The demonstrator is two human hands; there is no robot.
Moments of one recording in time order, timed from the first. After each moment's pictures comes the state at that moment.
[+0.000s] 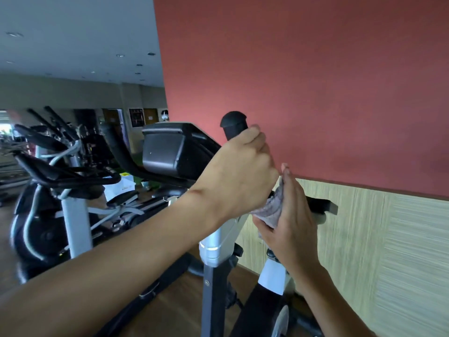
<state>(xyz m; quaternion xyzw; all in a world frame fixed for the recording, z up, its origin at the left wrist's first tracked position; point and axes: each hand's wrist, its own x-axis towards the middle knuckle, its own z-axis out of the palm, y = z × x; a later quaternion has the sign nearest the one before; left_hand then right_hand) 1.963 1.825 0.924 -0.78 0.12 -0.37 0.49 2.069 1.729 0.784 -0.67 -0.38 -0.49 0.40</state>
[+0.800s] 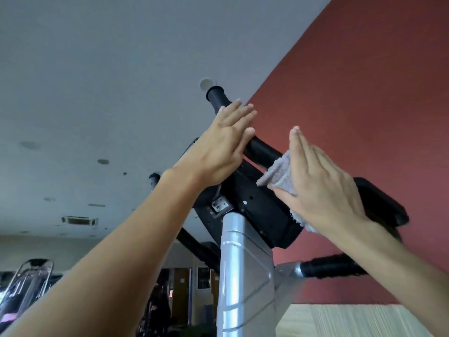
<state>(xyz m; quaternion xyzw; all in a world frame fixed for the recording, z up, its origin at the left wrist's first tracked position) 1.990 1.857 0.843 -0.72 0.11 -0.60 0.33 2.161 1.748 0.751 -0.47 -0.28 -0.79 0.29</state>
